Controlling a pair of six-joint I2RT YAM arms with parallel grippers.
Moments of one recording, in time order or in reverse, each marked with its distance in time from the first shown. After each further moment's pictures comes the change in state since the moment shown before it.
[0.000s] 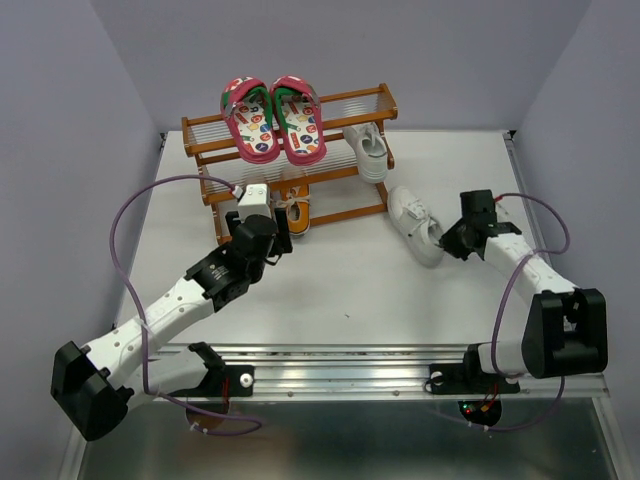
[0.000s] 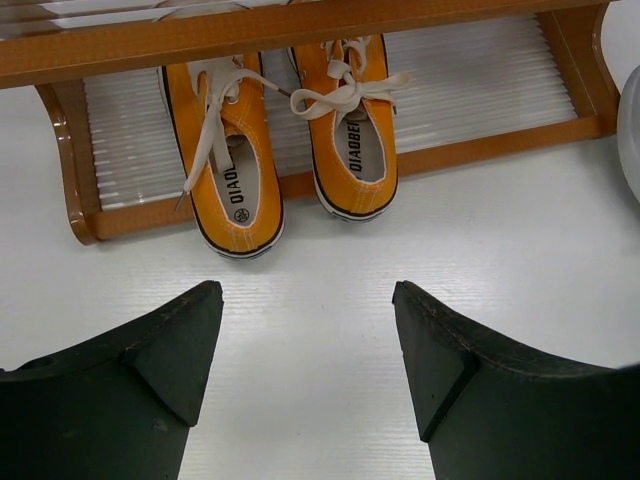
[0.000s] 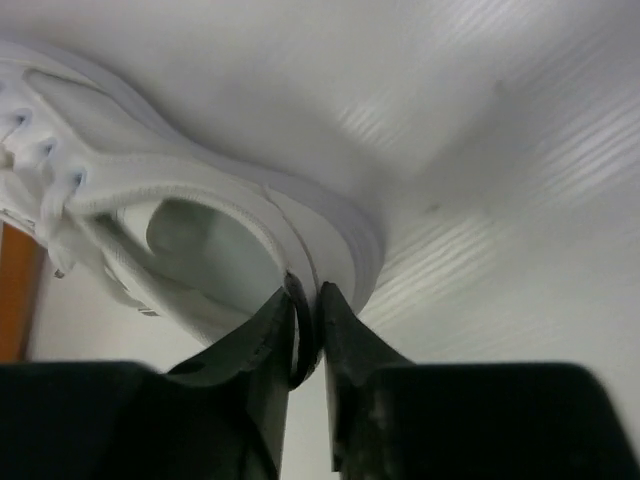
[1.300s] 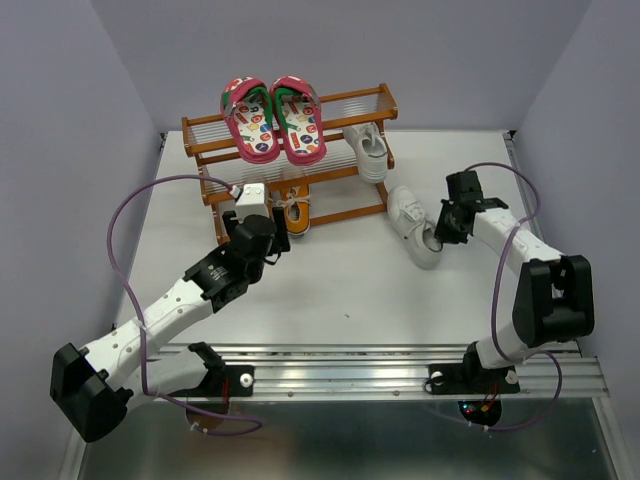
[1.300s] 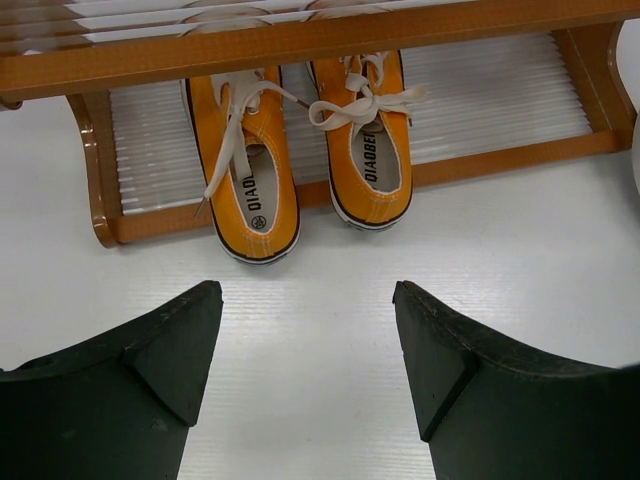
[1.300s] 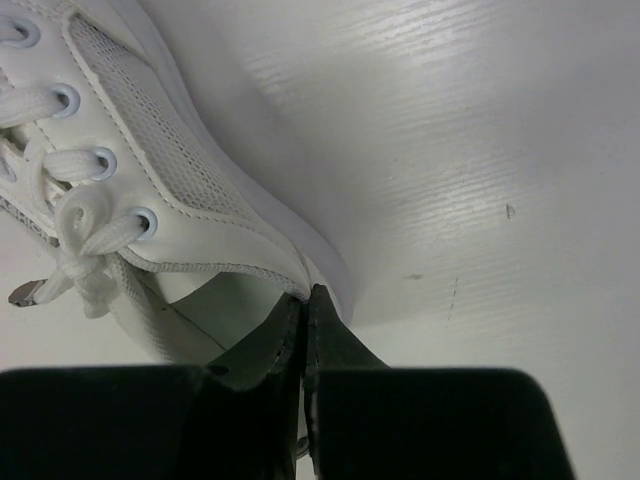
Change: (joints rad) left arm 0.000 -0.004 0.000 0.003 -0.034 0.013; right arm 0.092 0.205 0.196 -0.102 0.006 -0.464
